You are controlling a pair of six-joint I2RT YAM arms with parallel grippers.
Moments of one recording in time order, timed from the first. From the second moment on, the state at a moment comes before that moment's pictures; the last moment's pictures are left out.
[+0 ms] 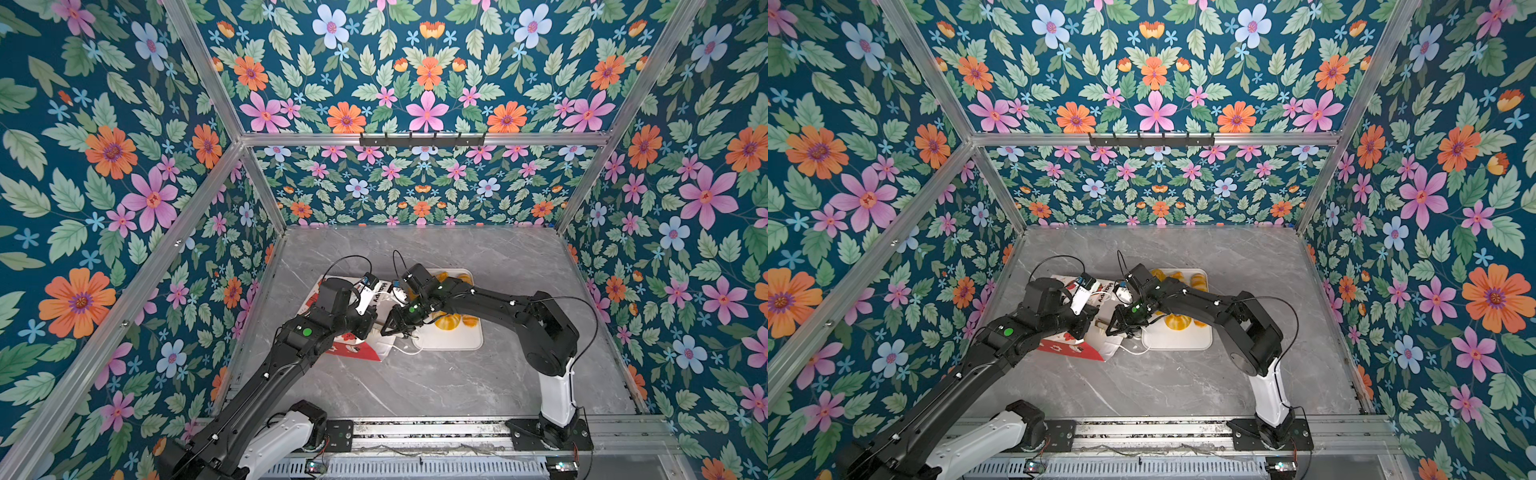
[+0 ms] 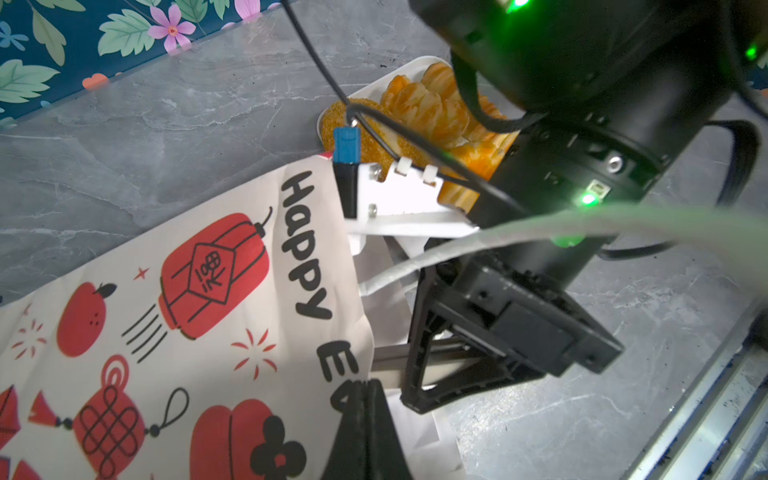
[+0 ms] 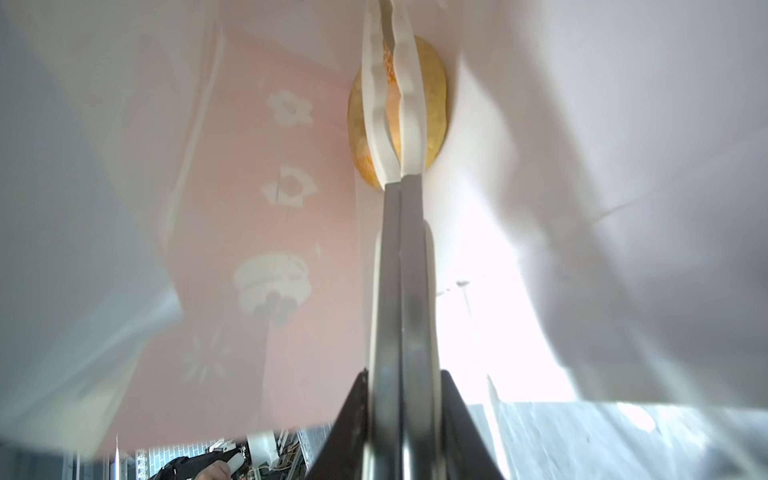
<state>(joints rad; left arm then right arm) -0.52 0.95 0.86 -0.63 0.16 0.11 0.80 1.97 1.43 -0.46 -0.78 0.52</state>
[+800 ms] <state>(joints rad) -0.52 0.97 0.91 -0.69 0.08 0.17 0.75 1.69 1.17 -0.41 -0.72 0.54</state>
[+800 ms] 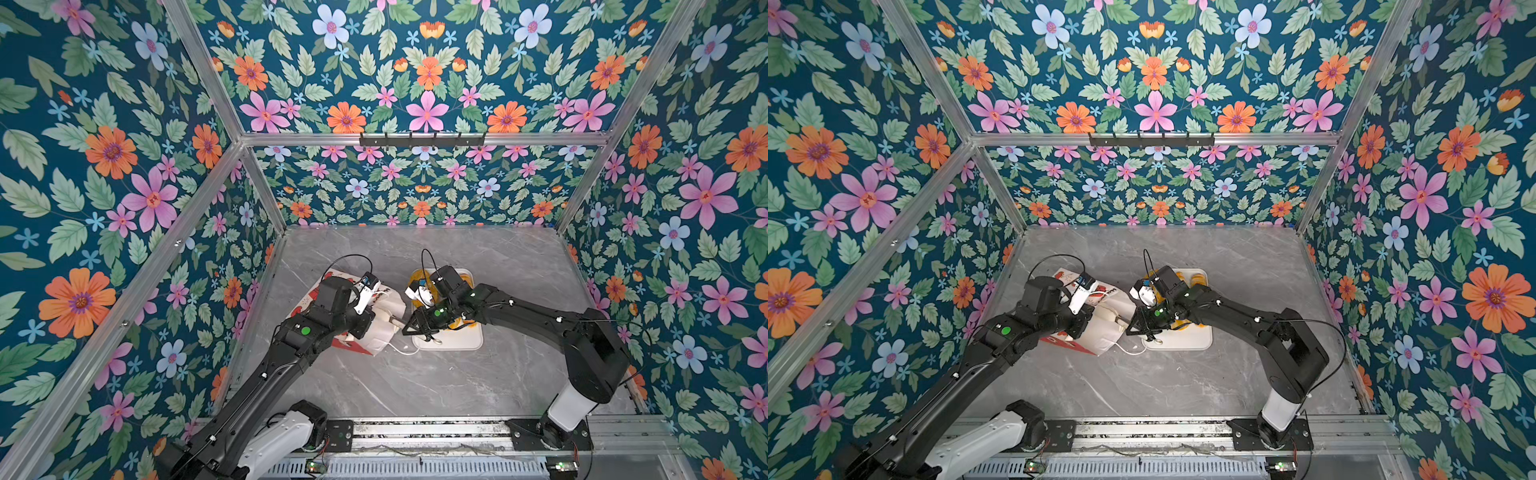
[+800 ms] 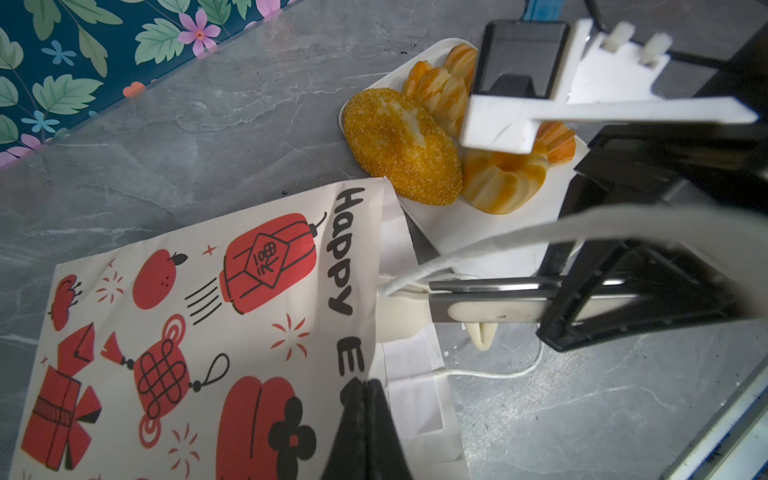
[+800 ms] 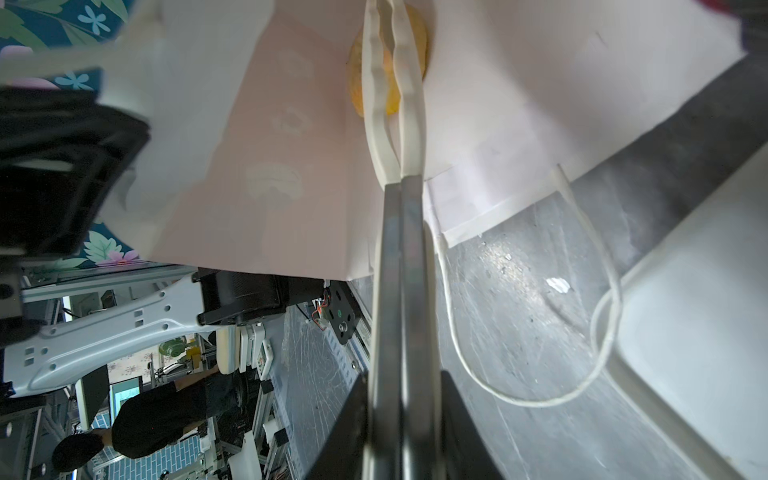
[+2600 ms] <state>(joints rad) -0.68 0.94 0.85 -0.57 -0.27 0.34 0.86 1.89 1.23 -0.07 -0.49 0.73</state>
